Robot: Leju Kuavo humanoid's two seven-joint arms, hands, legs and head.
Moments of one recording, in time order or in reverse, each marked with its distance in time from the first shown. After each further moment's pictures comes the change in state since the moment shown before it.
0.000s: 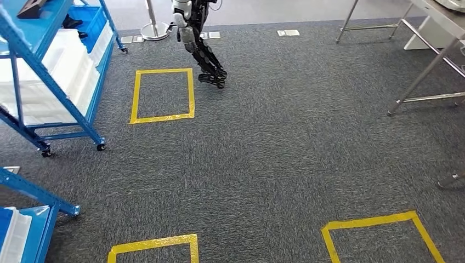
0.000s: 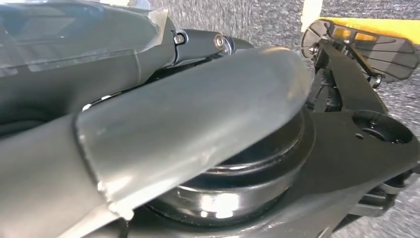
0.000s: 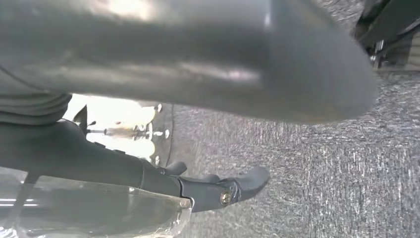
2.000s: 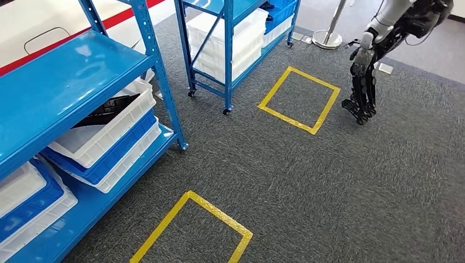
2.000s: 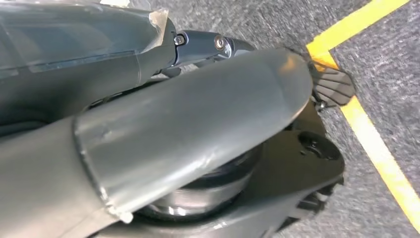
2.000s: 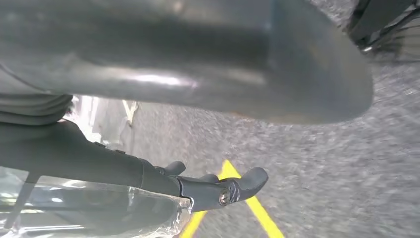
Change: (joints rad) left arm -0.014 -0.023 0.008 0.022 0.073 0.073 -0.166; right arm -0.008 0.005 -0.068 -0.008 0.040 -0.014 -0.023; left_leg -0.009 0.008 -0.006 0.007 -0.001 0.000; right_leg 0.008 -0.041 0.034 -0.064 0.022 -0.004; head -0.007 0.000
